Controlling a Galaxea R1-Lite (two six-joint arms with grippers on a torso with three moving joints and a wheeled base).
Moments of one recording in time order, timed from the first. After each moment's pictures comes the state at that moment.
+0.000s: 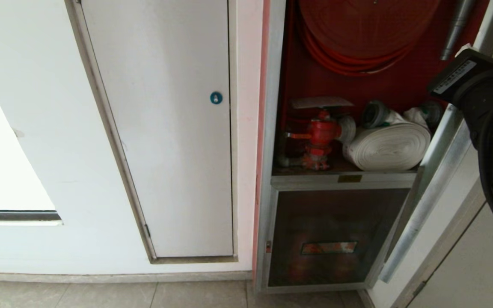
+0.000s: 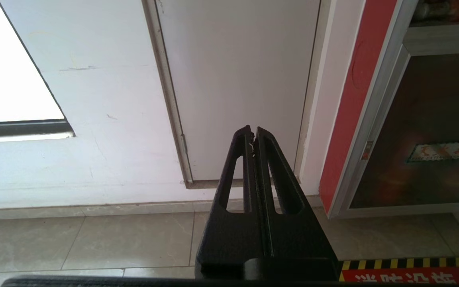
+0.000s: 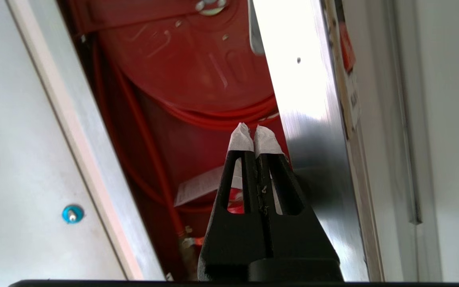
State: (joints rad) left arm 0.00 0.00 0.00 -0.01 -0.02 0.03; right arm 0.54 1.49 -0.81 -1.38 -0.77 -0.21
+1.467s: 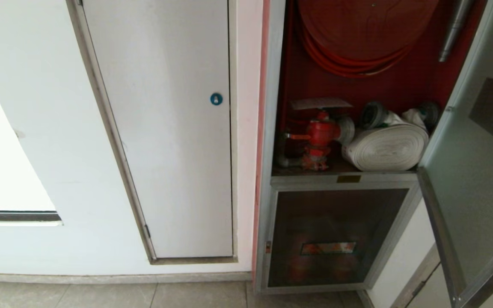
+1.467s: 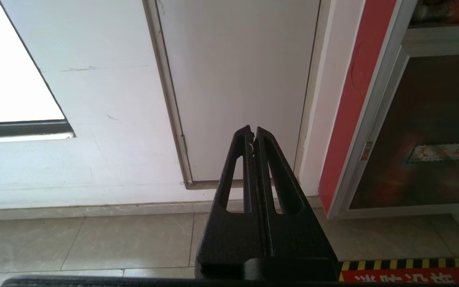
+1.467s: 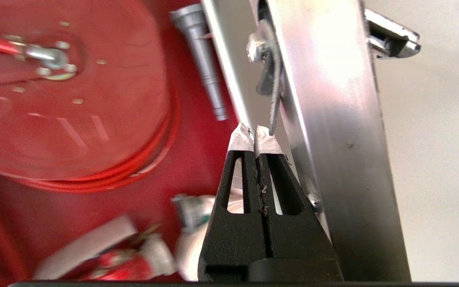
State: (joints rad) left arm 0.00 0.00 0.00 -0.01 -0.02 0.03; right arm 0.18 1.30 -0.77 -1.22 -0.82 -0.20
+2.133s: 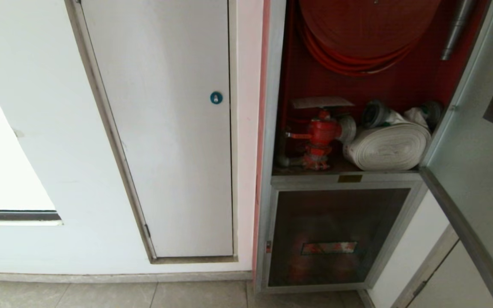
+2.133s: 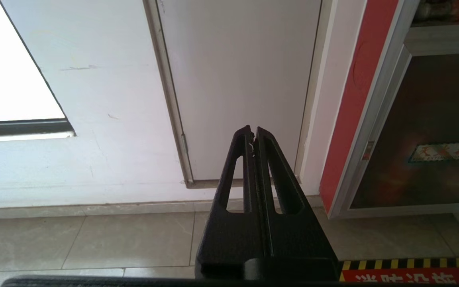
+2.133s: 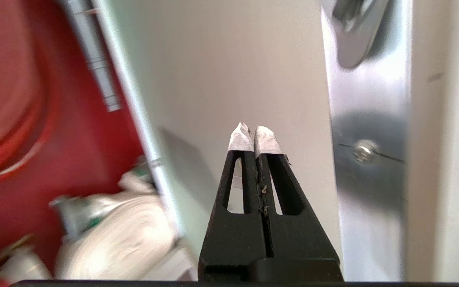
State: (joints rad) left arm 0.00 0.00 0.00 -0.01 -0.02 0.03; right arm -0.08 1.17 -0.76 -0.96 -0.85 -0.20
